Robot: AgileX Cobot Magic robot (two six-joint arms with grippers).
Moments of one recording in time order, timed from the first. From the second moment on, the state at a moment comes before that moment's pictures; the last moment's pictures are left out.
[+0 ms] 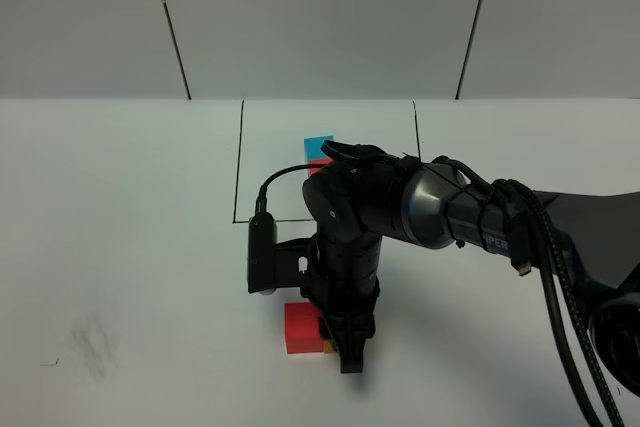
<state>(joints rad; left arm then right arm) -0.02 -0.01 -0.51 -0.04 1.08 -0.01 0.75 2.20 -1.57 0.00 0.96 -0.84</state>
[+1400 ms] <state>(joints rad) -0.02 -0.01 -0.51 -0.04 1.08 -0.01 0.75 2.15 -1.57 0.01 1.00 -0.74</state>
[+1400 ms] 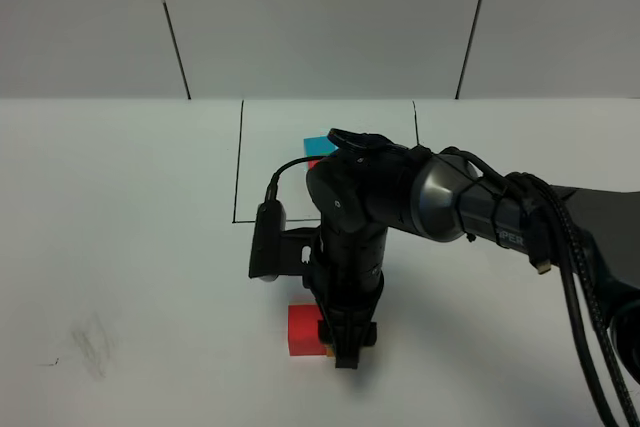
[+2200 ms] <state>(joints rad) -0.02 -0.01 -0.51 -0.04 1.08 -0.01 0.42 1.72 -1.40 -0.09 1.06 0.10</state>
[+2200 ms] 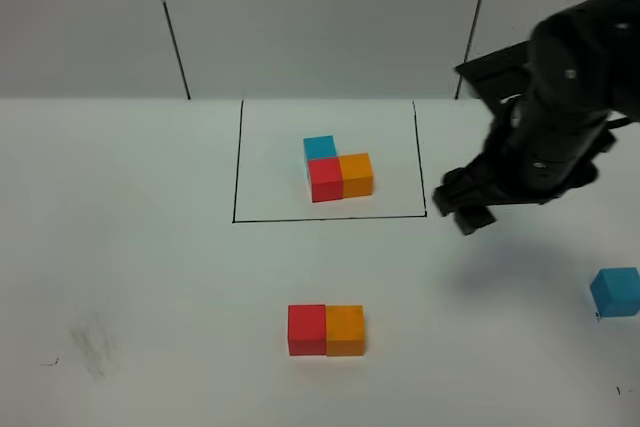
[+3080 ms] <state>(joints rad) -0.02 -0.01 -0.51 -0.04 1.08 -0.01 0.03 1.71 -1.24 -0.11 0.99 0.07</state>
